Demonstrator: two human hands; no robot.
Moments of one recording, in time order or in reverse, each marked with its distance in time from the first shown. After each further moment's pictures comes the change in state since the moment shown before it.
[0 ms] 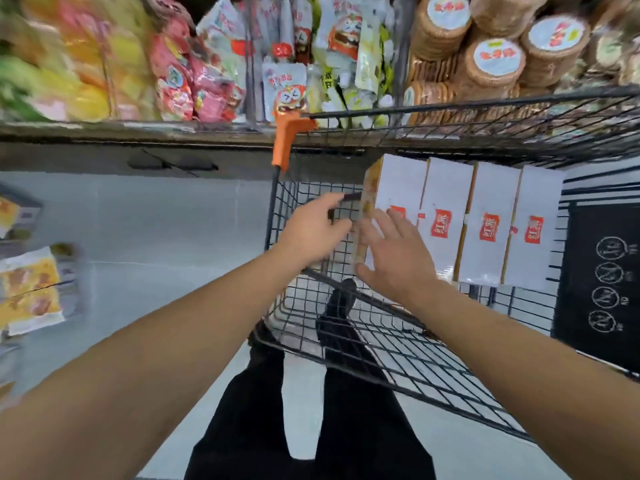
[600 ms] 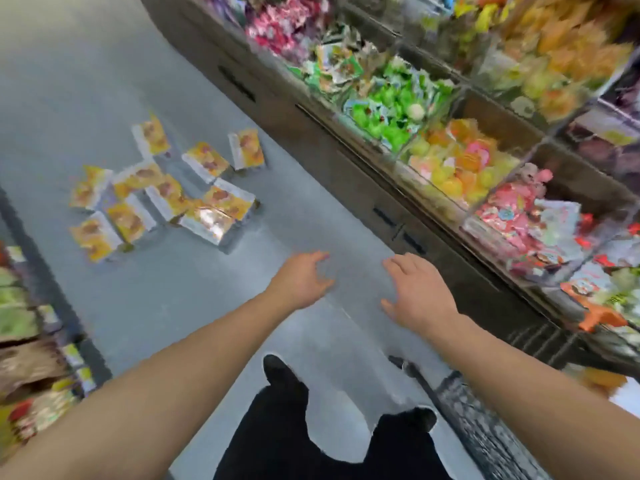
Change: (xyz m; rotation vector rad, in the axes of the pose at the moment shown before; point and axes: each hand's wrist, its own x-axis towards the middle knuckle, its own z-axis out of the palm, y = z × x) left_hand -0.321 -0.335 -0.256 -0.259 0.473 -0.356; right_hand 0.034 -0.461 -0.032 -0.478 -0.065 -0.625
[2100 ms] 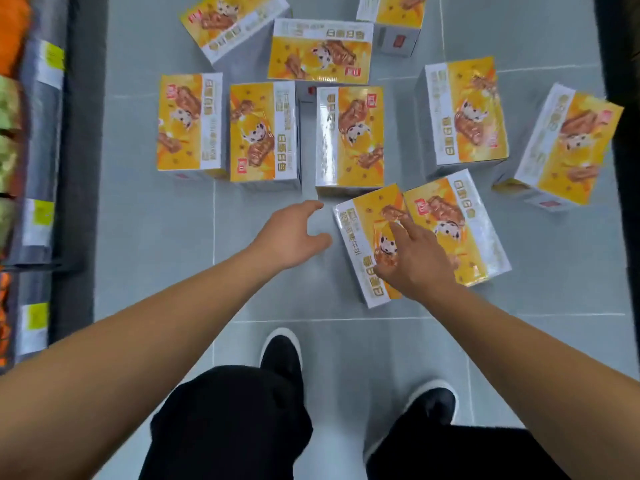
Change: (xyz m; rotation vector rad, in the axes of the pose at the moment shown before) left_hand 0.426 -0.757 -0.165 -0.393 0.340 -0.520; right_hand 0.804 -0.466 0.307 -0.125 -0.221 -0.469
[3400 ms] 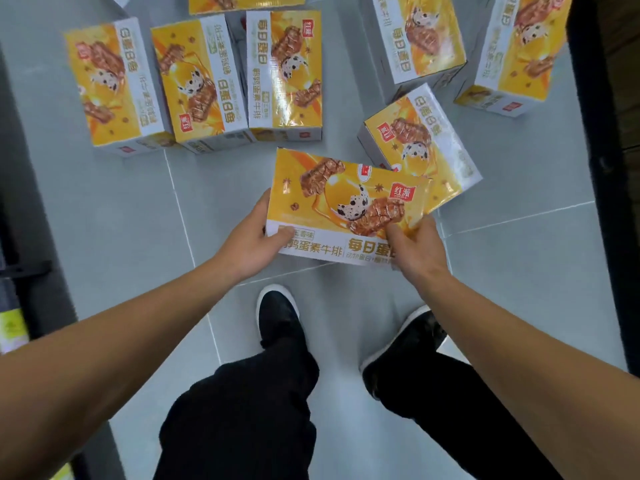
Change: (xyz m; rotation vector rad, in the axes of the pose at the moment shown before) left_hand -0.051 -0.051 0.051 -0.335 -0.153 0.087; right_hand -0.088 -0.001 0.058 0.988 0.192 0.675
